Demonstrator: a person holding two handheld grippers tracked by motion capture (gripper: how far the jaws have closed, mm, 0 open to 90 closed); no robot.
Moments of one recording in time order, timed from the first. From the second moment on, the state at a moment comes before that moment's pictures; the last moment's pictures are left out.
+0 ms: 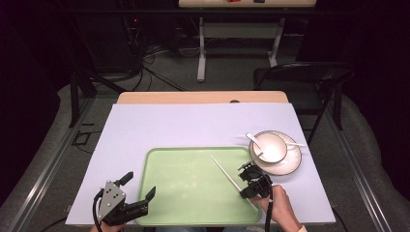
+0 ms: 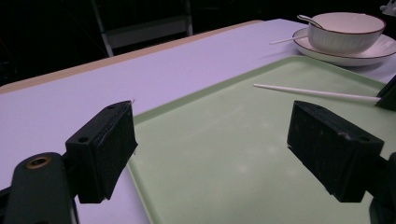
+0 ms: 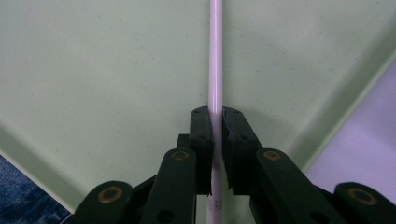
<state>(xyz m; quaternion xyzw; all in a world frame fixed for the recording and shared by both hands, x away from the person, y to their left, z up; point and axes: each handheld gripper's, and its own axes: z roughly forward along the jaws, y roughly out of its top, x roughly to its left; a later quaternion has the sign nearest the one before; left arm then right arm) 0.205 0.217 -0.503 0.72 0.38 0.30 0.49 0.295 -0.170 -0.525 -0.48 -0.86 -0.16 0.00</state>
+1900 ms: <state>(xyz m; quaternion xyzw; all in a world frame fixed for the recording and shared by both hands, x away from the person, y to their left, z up) 0.206 0.217 -0.503 0.73 0.38 0.29 0.49 0.392 -0.306 -0.398 -0.35 -0.89 -0.21 -0.17</state>
